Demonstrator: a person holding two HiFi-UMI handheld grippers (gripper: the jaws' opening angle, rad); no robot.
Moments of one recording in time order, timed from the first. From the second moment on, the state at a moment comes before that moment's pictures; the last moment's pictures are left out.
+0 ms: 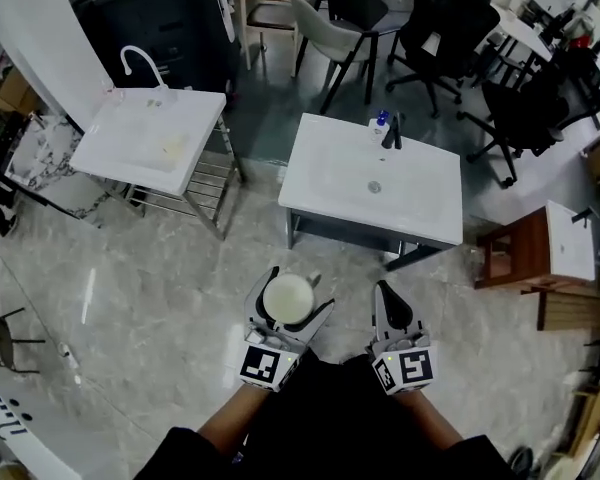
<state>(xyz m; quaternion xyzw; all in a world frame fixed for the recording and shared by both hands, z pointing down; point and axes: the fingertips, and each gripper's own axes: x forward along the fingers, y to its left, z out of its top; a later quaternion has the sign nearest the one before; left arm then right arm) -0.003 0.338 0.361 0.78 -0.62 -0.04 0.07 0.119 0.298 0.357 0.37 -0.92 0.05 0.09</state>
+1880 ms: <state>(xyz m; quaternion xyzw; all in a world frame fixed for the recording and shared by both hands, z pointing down) 0.008 0.083 0.360 0.75 -0.66 0.02 0.07 0.141 0.008 0.391 0.34 -0.93 0.06 0.06</state>
